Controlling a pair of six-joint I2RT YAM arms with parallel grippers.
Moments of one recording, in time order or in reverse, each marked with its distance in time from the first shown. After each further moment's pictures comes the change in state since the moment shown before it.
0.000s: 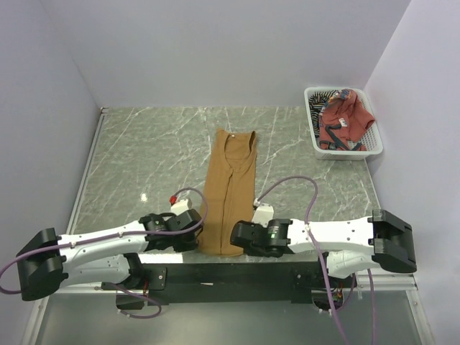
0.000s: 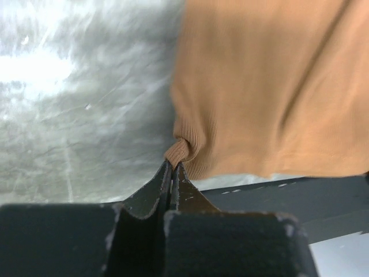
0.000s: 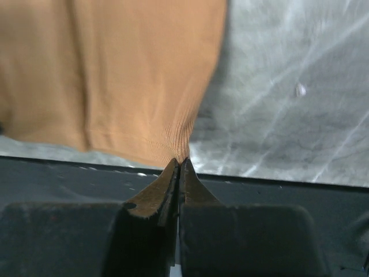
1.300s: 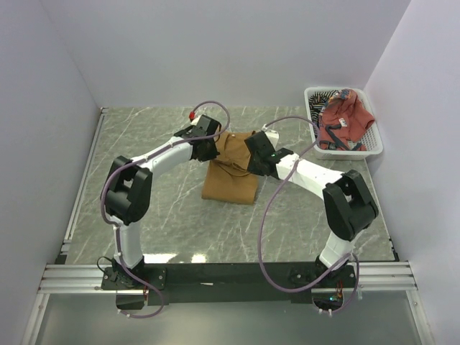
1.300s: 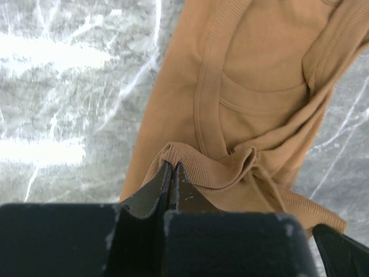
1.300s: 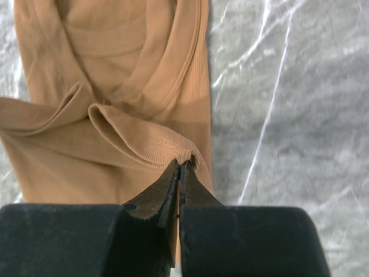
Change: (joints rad) left arm 0.544 0.898 0.978 0.159 -0.006 0.460; right arm -0.752 0.410 0.429 0.338 -0.070 -0.675
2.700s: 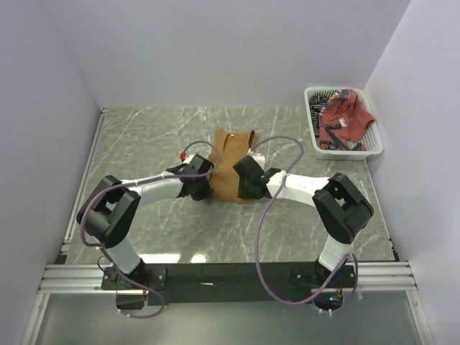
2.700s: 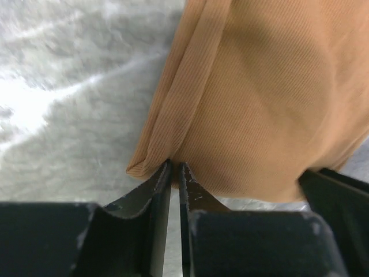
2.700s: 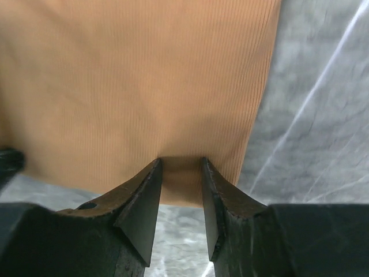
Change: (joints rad) left arm -0.084 -0.256 -0.560 0.189 0.102 -0.208; right arm 0.144 0.014 -0.154 0.061 -0.063 0.016
